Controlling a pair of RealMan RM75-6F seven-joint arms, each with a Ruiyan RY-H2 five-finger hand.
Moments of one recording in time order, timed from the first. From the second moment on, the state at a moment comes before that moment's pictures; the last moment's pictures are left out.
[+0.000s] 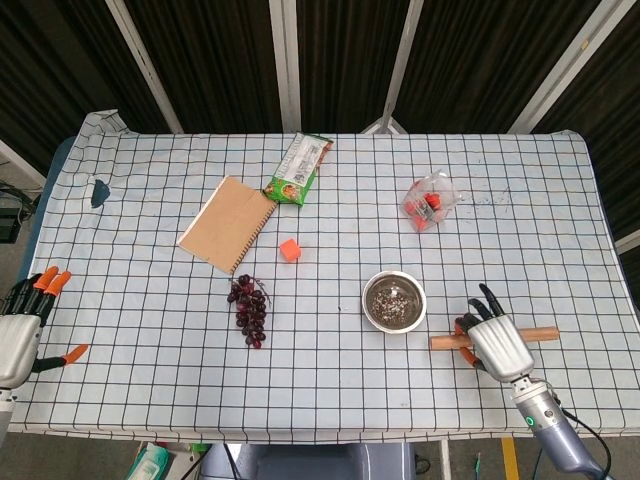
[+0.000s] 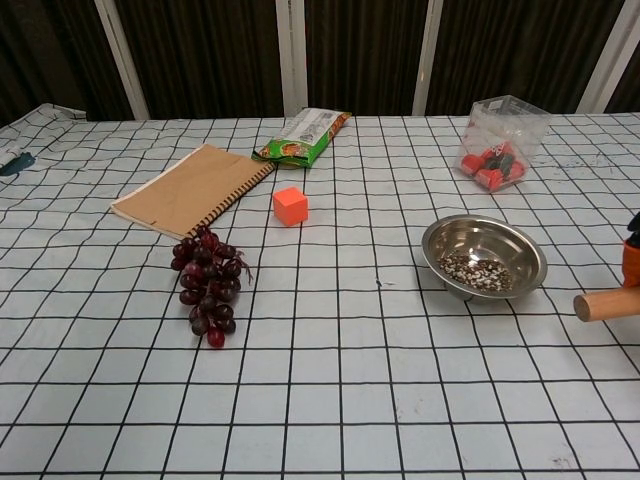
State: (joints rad) left arm -0.11 -1.11 -0.03 -1.64 1.48 1.44 0.04; right arm 0.28 -1.39 -0.01 -1.31 -1.69 1.32 -0.18
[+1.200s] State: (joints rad) left arm -0.11 -1.11 -0.03 -1.64 1.48 1.44 0.03; right arm 0.27 -1.39 0.01 -1.40 -1.51 1.23 -0.43
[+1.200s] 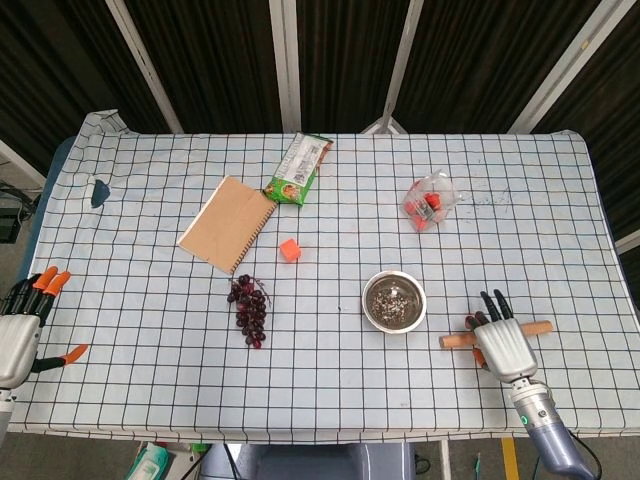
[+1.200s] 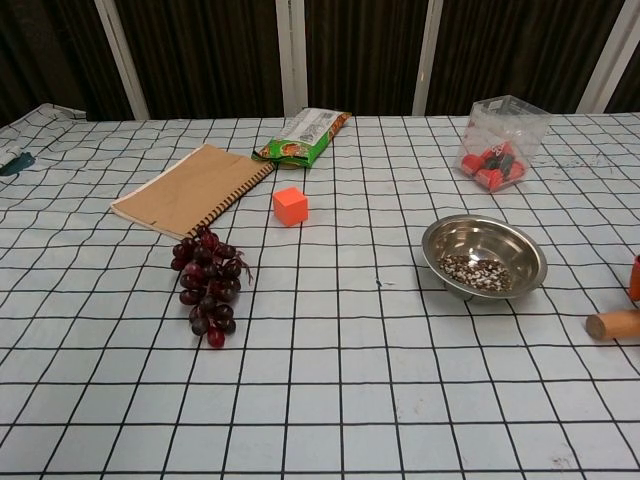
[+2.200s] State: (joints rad) left arm -0.04 -1.08 0.01 -1.64 1.54 1.54 0.08; right arm 0.11 -1.11 0.06 -1.64 -1.51 1.54 -0.20
